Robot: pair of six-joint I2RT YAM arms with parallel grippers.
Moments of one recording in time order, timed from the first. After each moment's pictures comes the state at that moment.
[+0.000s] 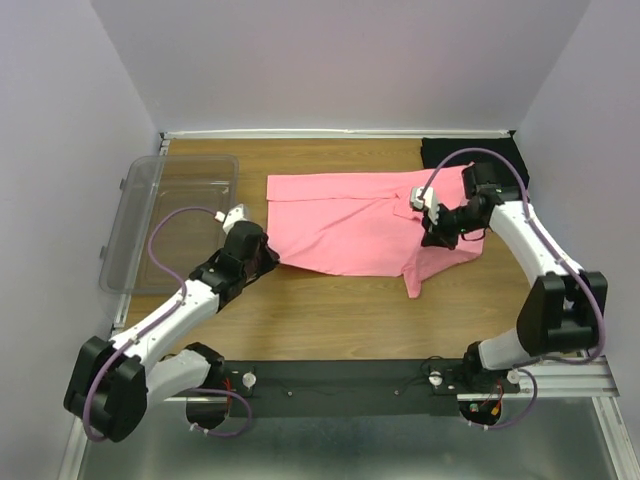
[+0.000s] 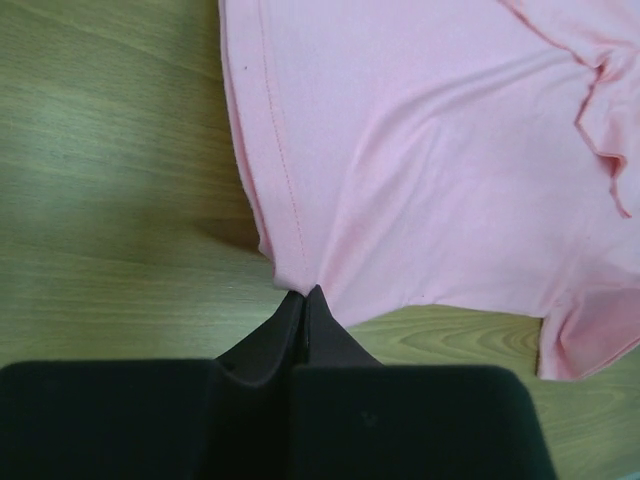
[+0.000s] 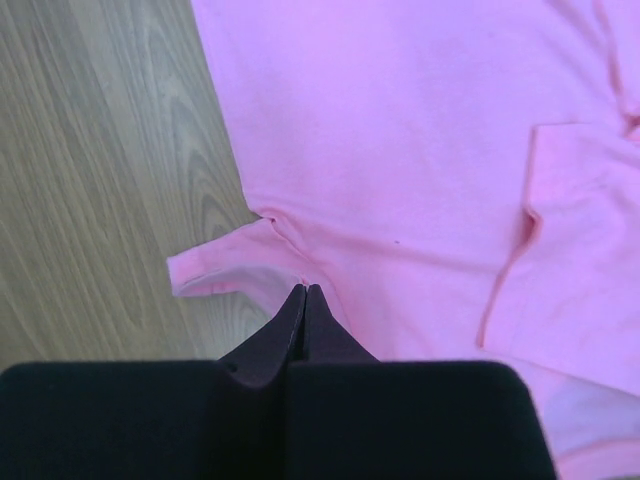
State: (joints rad) left arm -0.50 1.07 0.58 -0.19 -0.16 -0.85; right arm 0.07 1.51 1.16 -0.94 -0.69 -1.14
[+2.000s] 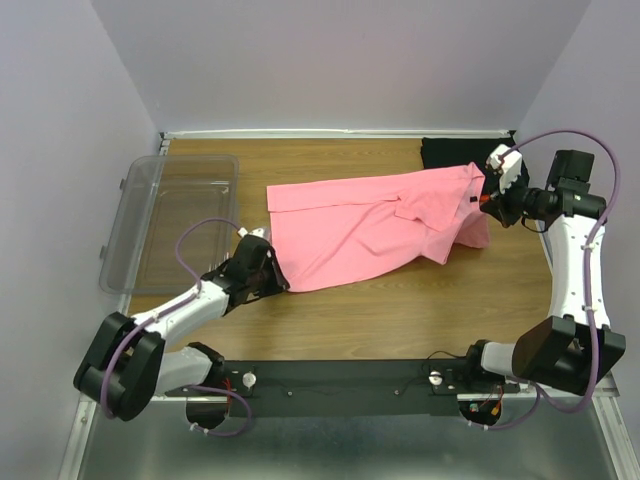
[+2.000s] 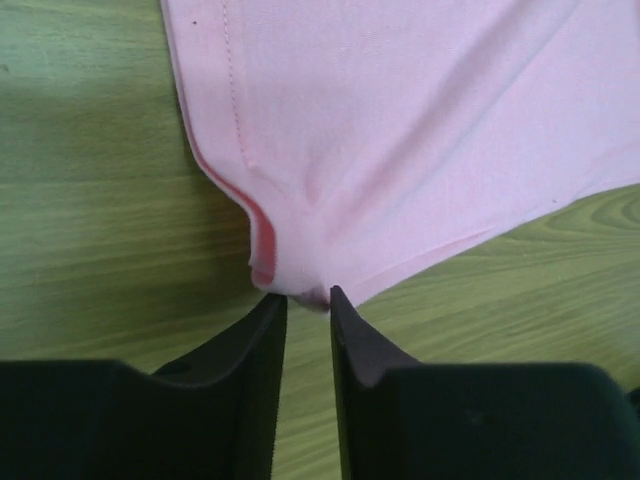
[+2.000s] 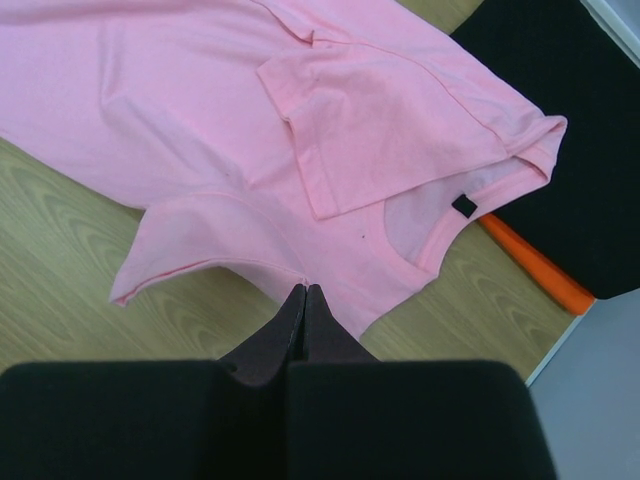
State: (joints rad) left arm -0.51 1.20 0.47 -0.14 0.07 -0.70; right arm -0.32 1.29 1.29 -0.91 -0.71 -0.91
